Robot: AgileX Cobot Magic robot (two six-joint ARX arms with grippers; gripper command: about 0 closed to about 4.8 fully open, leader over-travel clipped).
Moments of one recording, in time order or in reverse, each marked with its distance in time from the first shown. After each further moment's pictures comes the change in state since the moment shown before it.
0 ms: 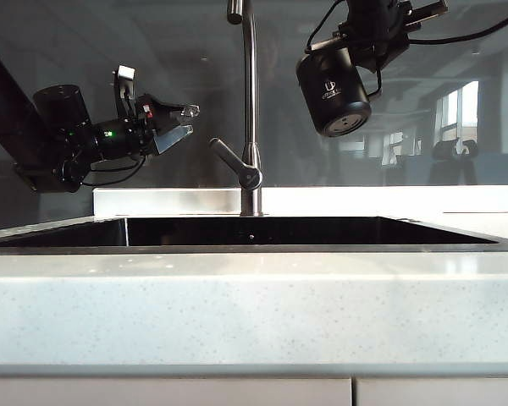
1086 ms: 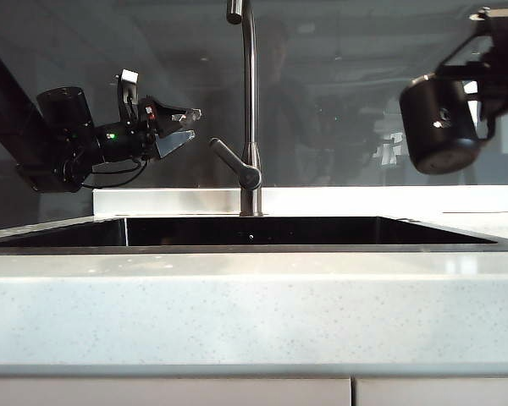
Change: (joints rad) left arm -0.004 0.000 0.000 -0.048 0.000 0.000; right arm -0.439 -0.267 -0.495 0.126 -0.636 0.117
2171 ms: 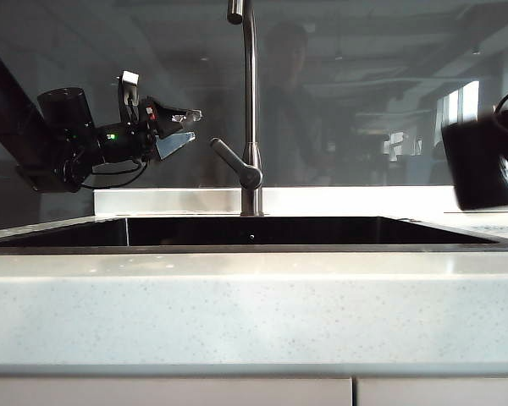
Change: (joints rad) left arm 0.000 0.000 0.000 -0.014 0.001 0.000; right arm -0.170 -0.010 -0.542 0.882 -0.234 -0.062
